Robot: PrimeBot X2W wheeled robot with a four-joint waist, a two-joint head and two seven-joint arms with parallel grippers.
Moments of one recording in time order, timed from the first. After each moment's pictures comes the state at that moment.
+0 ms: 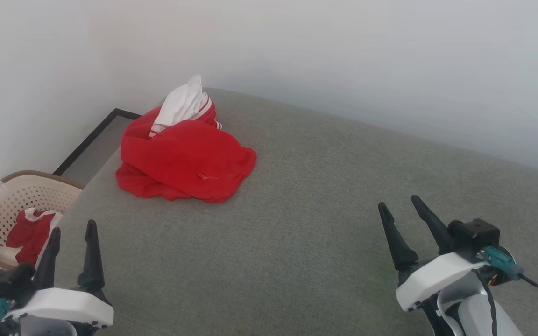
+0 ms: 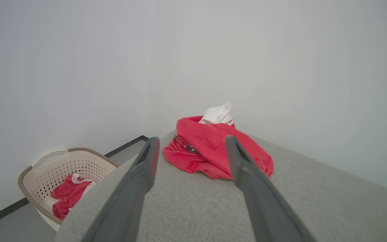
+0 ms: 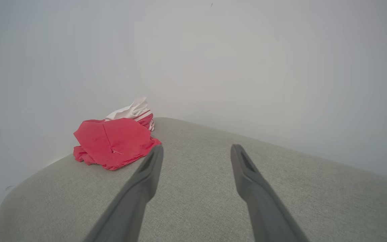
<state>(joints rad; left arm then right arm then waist) -0.06 0.19 0.16 0.28 -0.37 -0.11 -0.26 -0.17 -0.13 0.18 0.29 0.32 0.13 -0.18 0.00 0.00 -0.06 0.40</state>
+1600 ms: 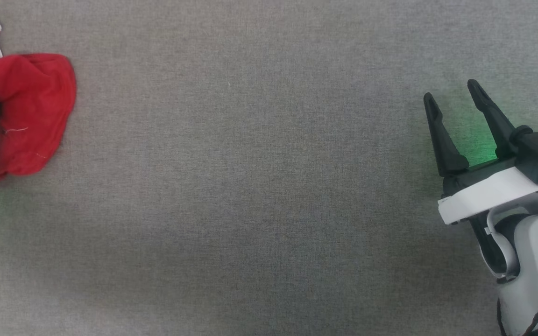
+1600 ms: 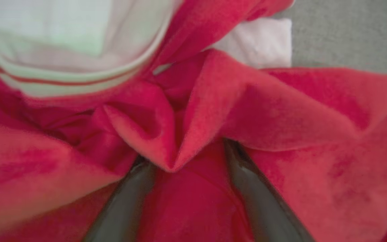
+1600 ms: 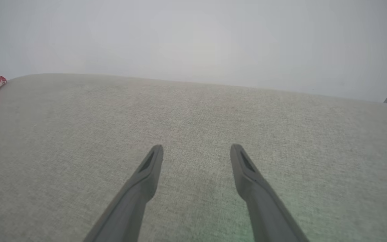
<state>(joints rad) -0.98 0.52 0.00 1.11 -0.57 -0.09 0.40 -0.37 -0.23 0.11 0.03 0.25 0.13 -0.08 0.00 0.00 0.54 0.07</state>
